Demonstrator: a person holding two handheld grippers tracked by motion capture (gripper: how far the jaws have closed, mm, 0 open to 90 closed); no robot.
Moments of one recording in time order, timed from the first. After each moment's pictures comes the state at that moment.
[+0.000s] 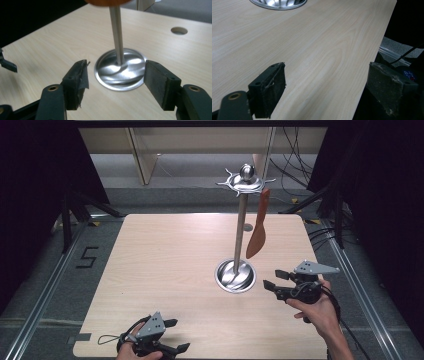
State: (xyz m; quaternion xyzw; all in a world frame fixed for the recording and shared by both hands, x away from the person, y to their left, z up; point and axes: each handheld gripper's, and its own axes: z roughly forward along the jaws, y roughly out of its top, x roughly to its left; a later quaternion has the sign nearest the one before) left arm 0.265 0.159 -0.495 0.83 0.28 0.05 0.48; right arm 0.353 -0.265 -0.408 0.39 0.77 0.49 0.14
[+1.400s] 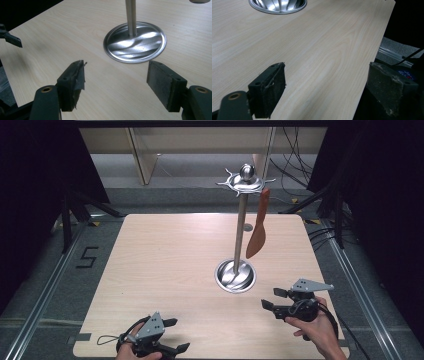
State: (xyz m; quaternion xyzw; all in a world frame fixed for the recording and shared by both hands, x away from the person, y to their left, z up) left arm 0.263 0.160 -0.492 0.83 0.27 0.07 0.49; right arm 0.327 -0.266 -0.444 0.41 0.78 0.46 0.09
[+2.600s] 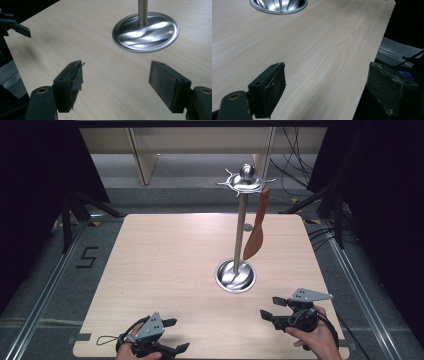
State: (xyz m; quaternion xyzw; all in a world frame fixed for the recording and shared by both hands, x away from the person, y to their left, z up) left arm 0.263 0.162 -0.491 0.83 0.27 0.07 0.48; right arm 0.308 -0.265 -0.457 0.40 0.78 0.47 0.08
